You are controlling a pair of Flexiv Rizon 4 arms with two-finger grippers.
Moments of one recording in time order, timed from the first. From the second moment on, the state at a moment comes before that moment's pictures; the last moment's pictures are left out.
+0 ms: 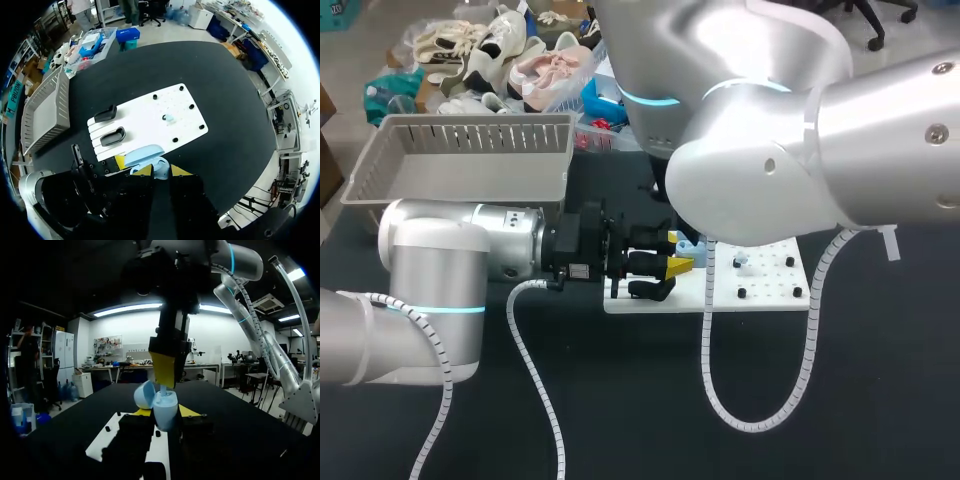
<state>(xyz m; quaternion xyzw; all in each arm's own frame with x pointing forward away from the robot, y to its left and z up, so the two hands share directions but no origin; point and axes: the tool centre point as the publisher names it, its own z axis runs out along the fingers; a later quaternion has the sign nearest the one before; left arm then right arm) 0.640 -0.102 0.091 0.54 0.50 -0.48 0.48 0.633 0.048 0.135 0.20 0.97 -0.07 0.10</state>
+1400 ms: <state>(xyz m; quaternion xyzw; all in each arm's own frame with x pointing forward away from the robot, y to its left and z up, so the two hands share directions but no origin) 0.640 -0.102 0.091 0.54 0.50 -0.48 0.48 0.615 0.059 0.141 0.20 0.97 -0.05 0.09</state>
